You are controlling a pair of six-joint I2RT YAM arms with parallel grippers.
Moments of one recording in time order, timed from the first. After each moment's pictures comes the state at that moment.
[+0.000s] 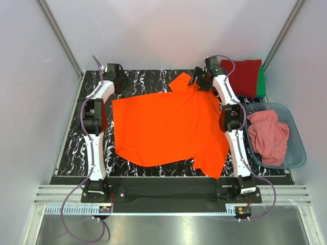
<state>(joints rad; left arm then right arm) -0.05 2.34 1.92 -0.37 -0.02 -0.67 0.16 2.82 2.78 -0.86 -0.25 0.49</state>
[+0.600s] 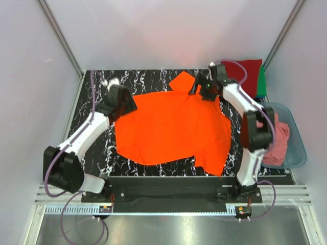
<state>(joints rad) -0.29 1.42 1.15 -0.44 -0.21 -0.60 0.22 2.04 1.71 -0.49 -0.25 0.49</state>
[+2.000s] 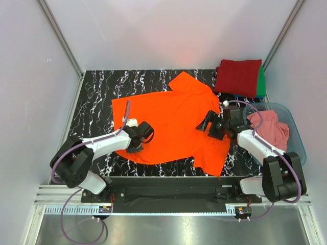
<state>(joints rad) -0.71 1.50 0.79 -0.70 -0.47 -0.94 0.21 1.31 0.68 -0.16 -0.32 0.65</state>
